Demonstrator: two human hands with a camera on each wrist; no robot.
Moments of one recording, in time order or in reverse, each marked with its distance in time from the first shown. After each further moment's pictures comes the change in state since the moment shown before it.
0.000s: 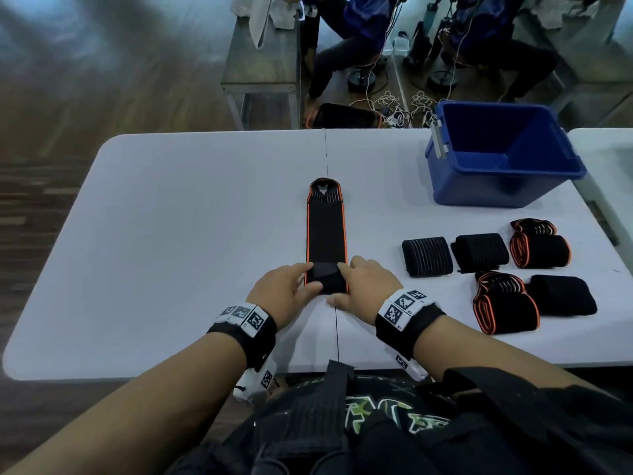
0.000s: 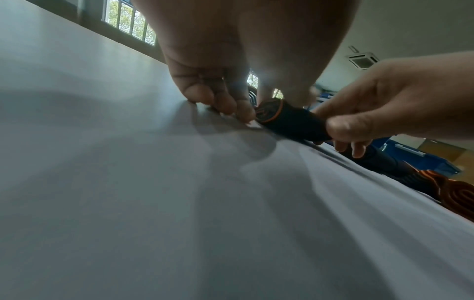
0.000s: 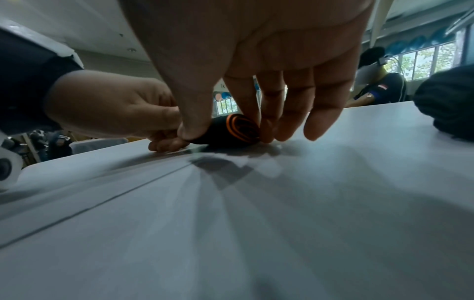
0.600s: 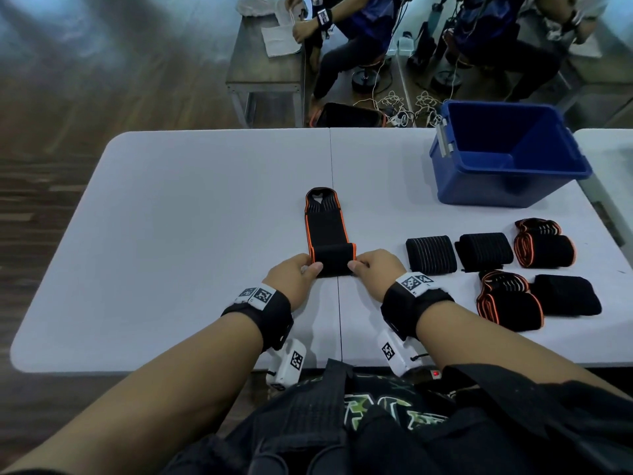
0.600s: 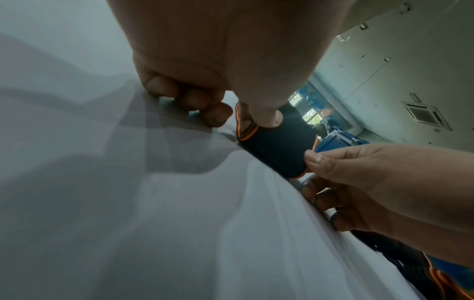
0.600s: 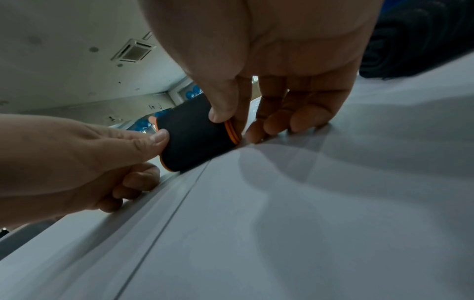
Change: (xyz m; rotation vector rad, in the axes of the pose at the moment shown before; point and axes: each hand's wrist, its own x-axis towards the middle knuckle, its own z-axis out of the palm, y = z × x) left_hand 0.019 0.009 0.004 -0.183 -0.057 -0.224; right_hand 0.019 0.021 -0.001 0.569 0.053 0.252
